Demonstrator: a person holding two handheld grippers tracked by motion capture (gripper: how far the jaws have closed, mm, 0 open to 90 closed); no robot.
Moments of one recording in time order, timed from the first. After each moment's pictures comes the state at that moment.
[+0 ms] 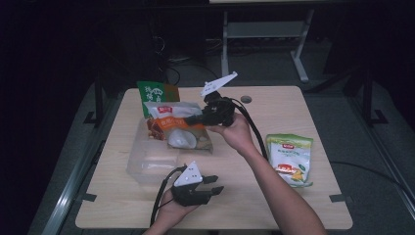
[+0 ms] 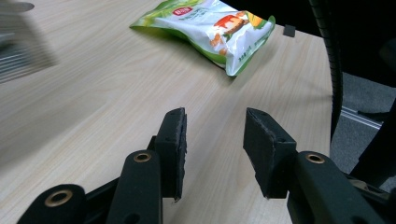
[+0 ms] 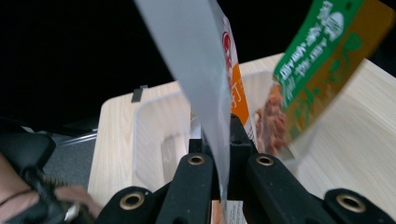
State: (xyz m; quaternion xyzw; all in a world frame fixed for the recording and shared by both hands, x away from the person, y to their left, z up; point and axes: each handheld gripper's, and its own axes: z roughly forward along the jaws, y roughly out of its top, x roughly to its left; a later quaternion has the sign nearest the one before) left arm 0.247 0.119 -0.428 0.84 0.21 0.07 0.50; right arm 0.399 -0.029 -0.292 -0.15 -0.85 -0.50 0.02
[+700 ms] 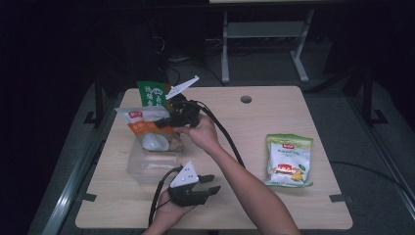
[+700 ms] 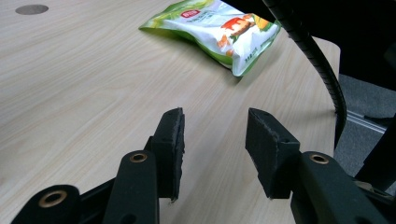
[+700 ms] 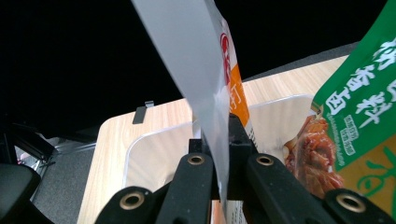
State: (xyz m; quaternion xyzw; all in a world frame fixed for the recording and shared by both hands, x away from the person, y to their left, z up) left arm 0.244 0.127 -0.427 0.83 0.22 0.08 0.50; right arm 0.420 0.059 -0.318 -0.14 -0.85 -0.50 0.05
